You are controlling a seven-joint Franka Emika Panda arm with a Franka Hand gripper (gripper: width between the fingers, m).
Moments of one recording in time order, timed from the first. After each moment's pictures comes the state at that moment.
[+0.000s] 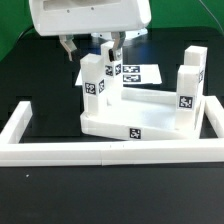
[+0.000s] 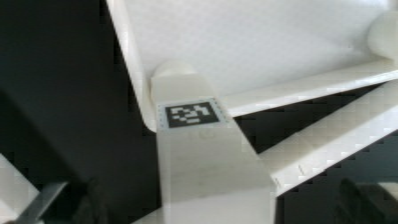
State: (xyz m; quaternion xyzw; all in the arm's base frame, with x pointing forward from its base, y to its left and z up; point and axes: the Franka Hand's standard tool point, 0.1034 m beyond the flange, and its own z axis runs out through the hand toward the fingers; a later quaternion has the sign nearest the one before) arm 0.568 -0.069 0.133 -0.96 0.26 -0.06 0.06
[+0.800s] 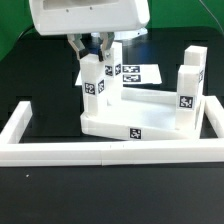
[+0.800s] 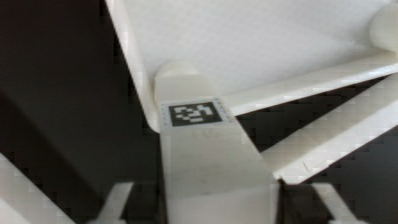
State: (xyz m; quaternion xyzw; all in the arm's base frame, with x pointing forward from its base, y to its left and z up) arm 0.567 -0.070 0.132 -0.96 0.27 -0.06 0.06
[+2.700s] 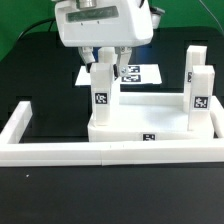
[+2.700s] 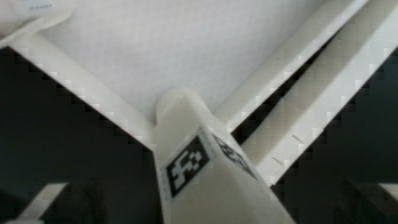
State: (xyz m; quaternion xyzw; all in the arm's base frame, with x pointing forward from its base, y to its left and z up) arm 0.585 -0.051 0.112 -0.92 0.37 -0.08 0.08
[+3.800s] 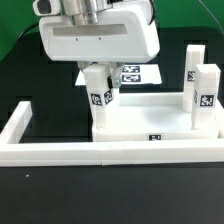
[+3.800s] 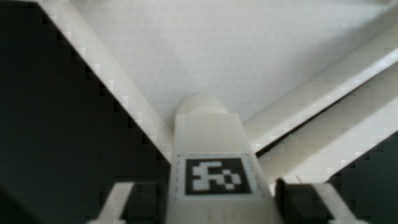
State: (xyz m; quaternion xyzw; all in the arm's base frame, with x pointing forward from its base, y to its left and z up) arm 0.599 -0.055 0.098 -0.92 0.39 -0.03 0.08
